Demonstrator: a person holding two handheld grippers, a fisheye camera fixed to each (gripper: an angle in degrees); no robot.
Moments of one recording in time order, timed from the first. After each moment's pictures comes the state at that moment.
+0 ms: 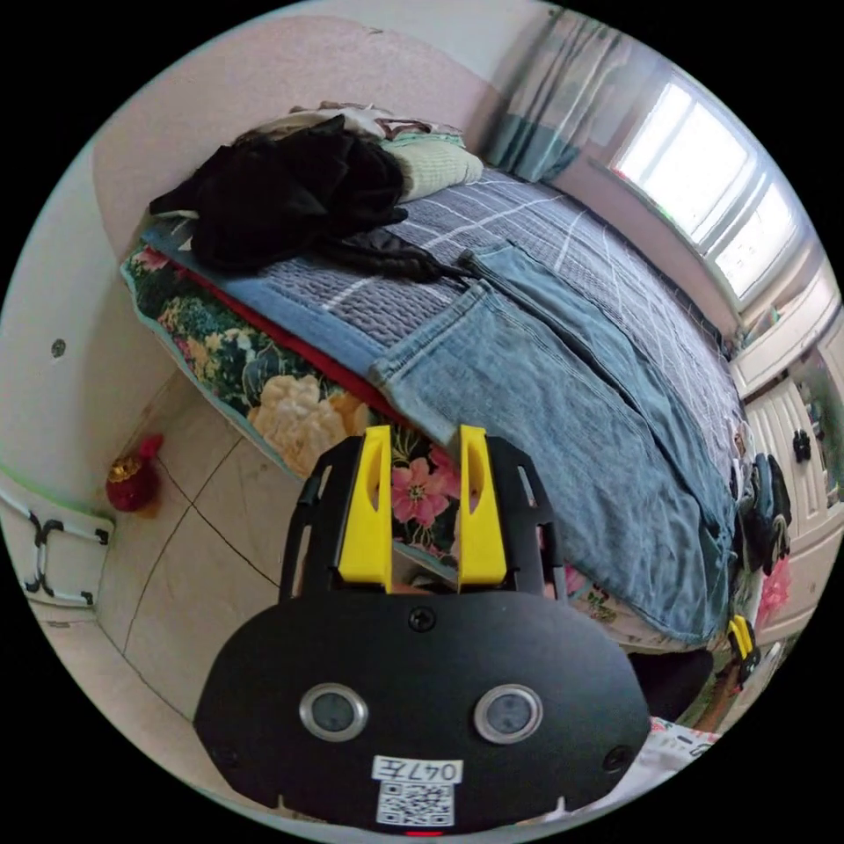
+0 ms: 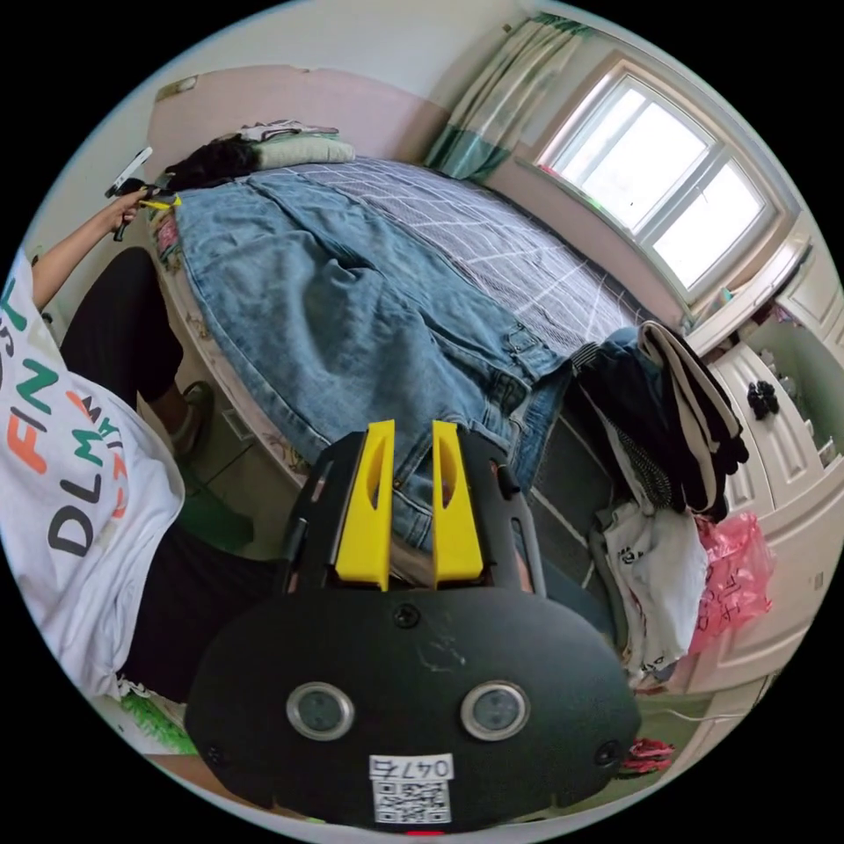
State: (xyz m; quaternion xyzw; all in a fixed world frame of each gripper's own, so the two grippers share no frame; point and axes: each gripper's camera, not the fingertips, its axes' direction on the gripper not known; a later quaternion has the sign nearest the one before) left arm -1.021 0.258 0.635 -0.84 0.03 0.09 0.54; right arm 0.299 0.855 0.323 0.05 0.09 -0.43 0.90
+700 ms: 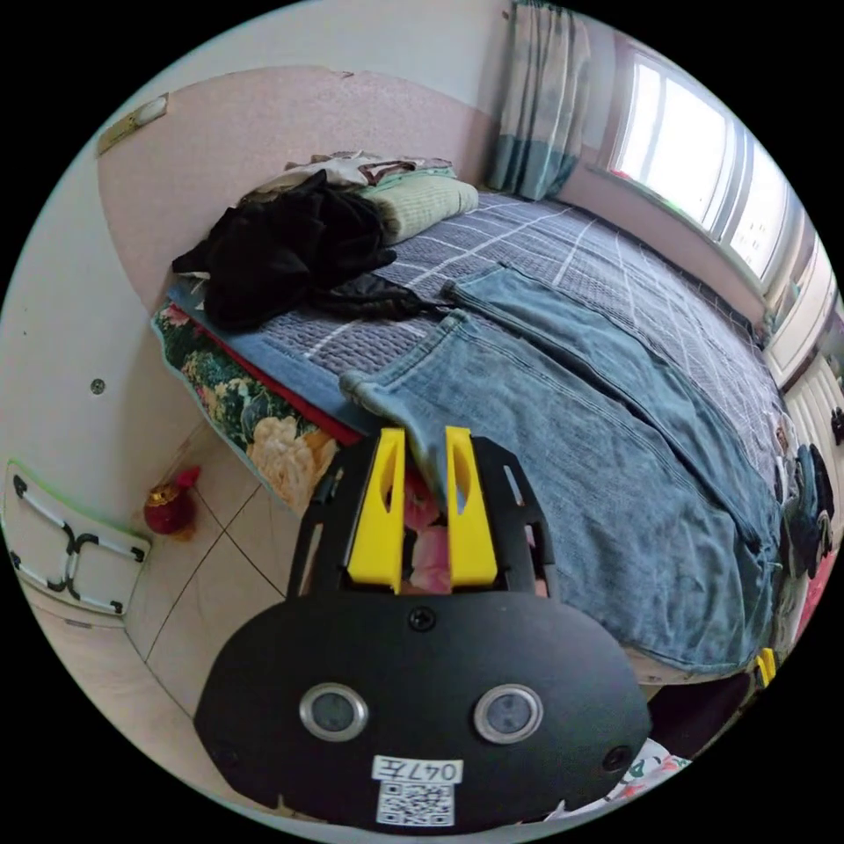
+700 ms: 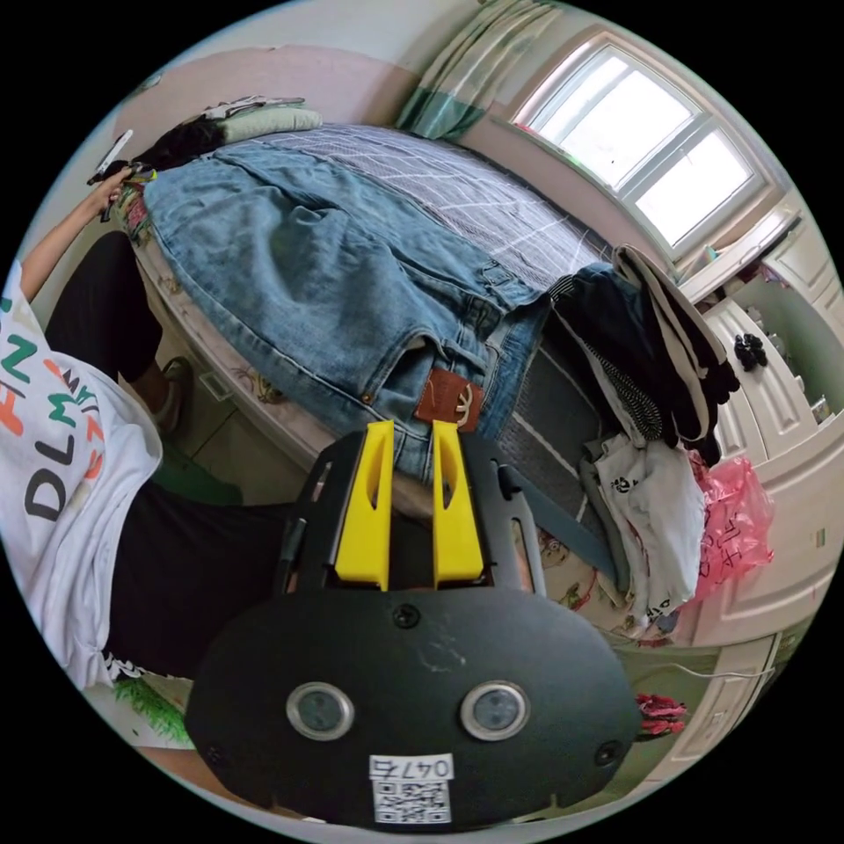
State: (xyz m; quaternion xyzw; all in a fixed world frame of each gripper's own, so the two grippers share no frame) left arm -1.017 0.279 0.607 -0.79 0.01 0.18 0.58; right arm 0.322 0.886 0.335 0.00 0.12 -0.40 0.91
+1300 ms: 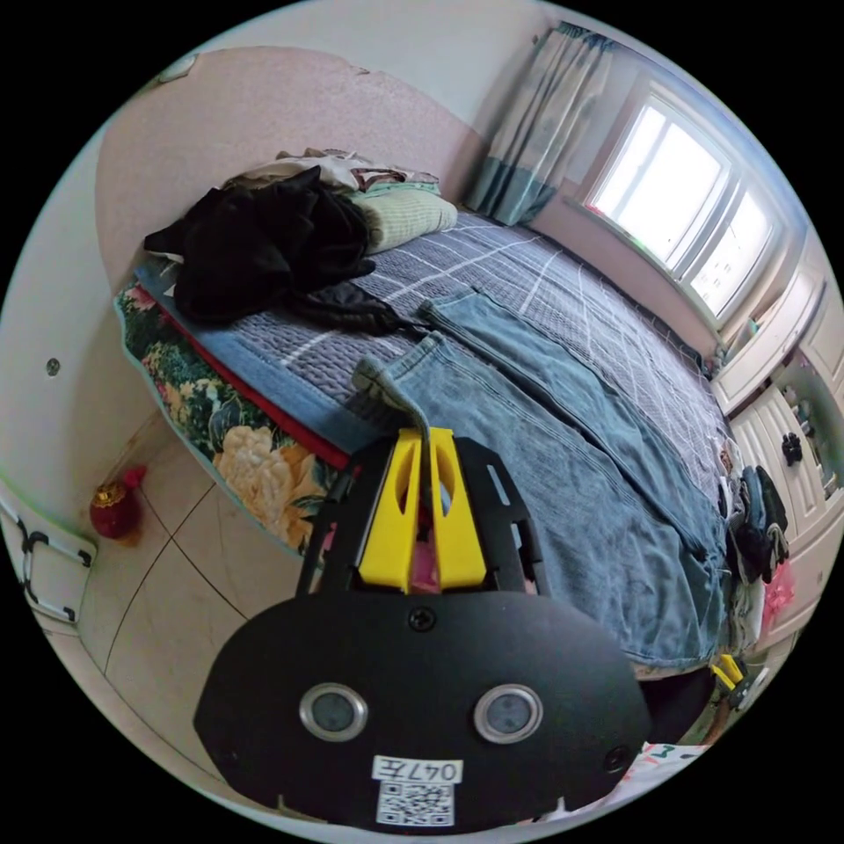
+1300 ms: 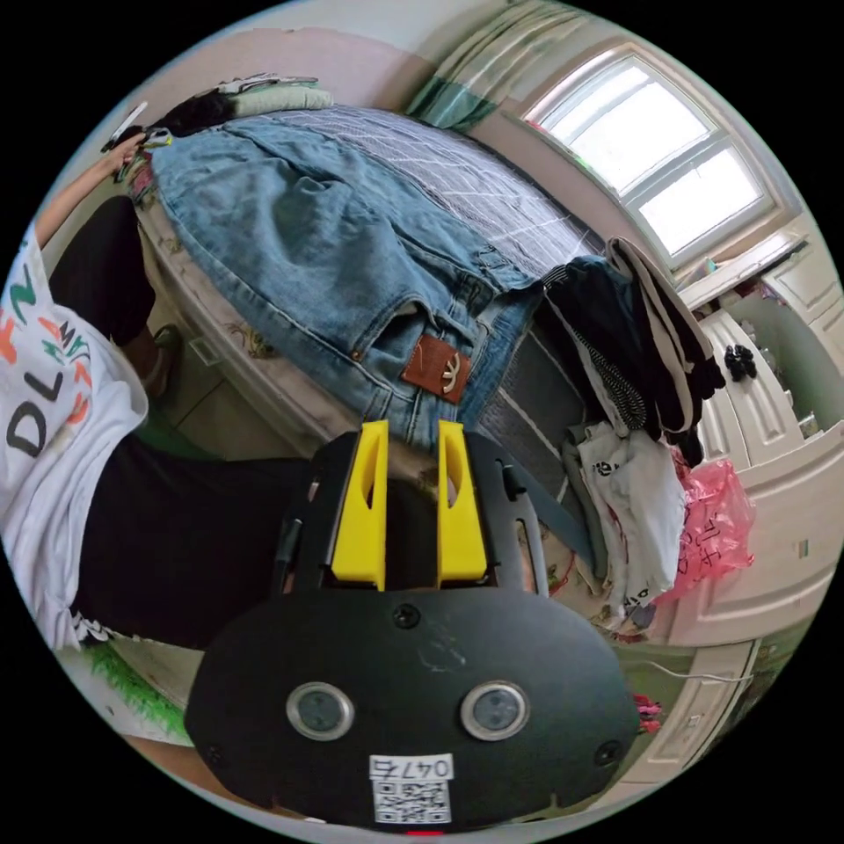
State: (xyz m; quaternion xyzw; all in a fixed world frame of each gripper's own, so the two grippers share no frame) left arm -1.050 0.295 0.621 -0.79 0.05 0.08 0.60; right arm 0.307 0.912 0.338 -0.02 0.16 -0.46 0.87
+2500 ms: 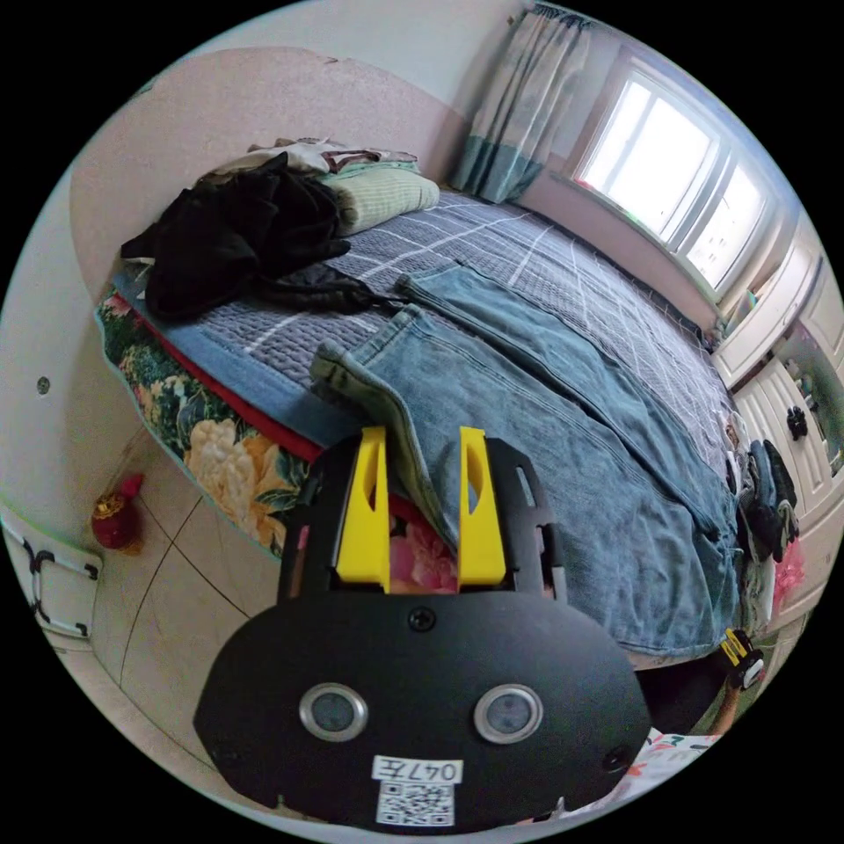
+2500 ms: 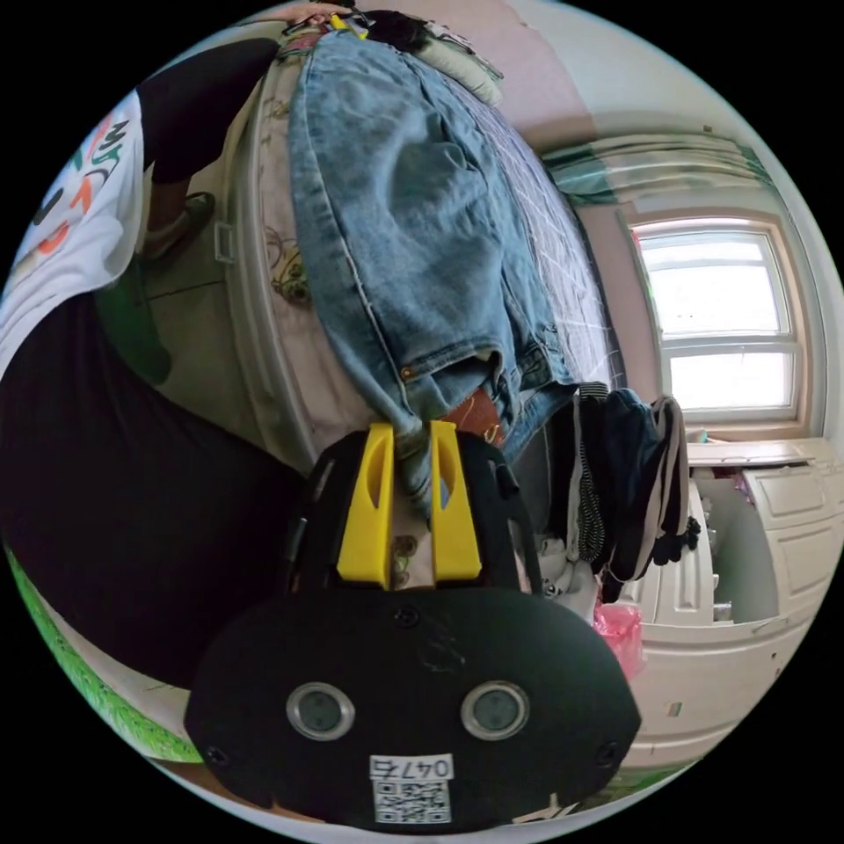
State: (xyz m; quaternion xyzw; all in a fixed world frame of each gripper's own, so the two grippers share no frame) left arm -1.020 0.339 0.641 -0.81 0.07 0.10 0.58; right arm 0.210 0.902 0.417 0.01 0.23 -0.64 0.73
